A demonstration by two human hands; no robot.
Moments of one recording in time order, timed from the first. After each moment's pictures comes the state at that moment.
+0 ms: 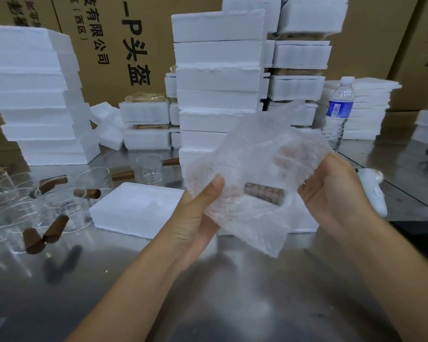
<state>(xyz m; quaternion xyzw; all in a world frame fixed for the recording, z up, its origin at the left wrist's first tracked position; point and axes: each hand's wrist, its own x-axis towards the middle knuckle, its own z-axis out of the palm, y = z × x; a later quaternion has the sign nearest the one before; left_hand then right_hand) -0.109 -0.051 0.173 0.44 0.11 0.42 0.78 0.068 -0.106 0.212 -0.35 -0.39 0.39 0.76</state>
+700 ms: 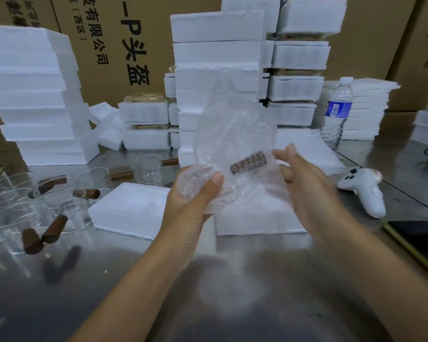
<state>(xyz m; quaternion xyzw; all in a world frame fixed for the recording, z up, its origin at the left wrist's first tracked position) -0.110 -0.043 0.162 0.50 0.20 0.55 0.64 0.055 -0.102 0.198 -0.50 -0.47 0.33 0.64</state>
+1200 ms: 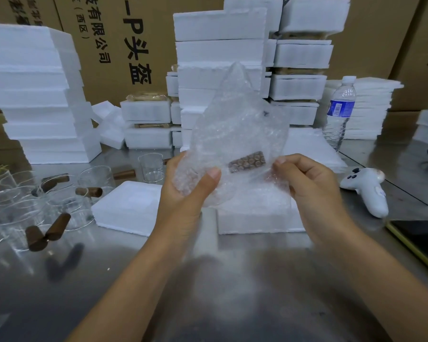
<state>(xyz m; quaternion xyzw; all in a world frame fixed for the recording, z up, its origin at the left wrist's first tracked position) -0.118 -0.040 0.167 0.54 0.24 0.57 0.56 0.047 -0.104 0.194 -0.49 -0.47 0.25 0.69</state>
